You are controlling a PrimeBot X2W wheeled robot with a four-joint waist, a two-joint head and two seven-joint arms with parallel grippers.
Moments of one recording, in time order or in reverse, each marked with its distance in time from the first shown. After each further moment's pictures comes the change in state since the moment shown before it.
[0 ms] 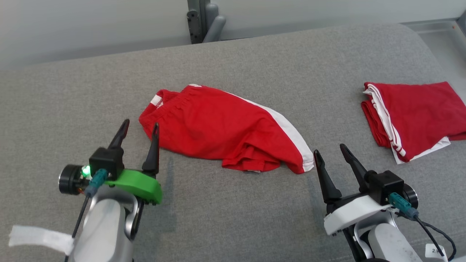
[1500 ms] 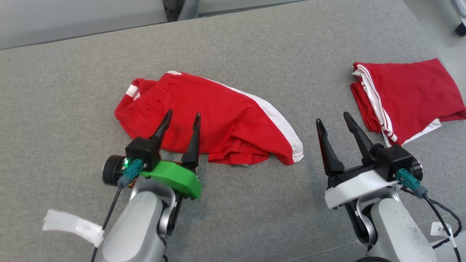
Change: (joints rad) left arm -0.138 -0.010 -0.346 0.023 -0.355 0.140 0.000; right arm -0.120 -0.013 -0.002 -0.037 0.015 0.000 0.000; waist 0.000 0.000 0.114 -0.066
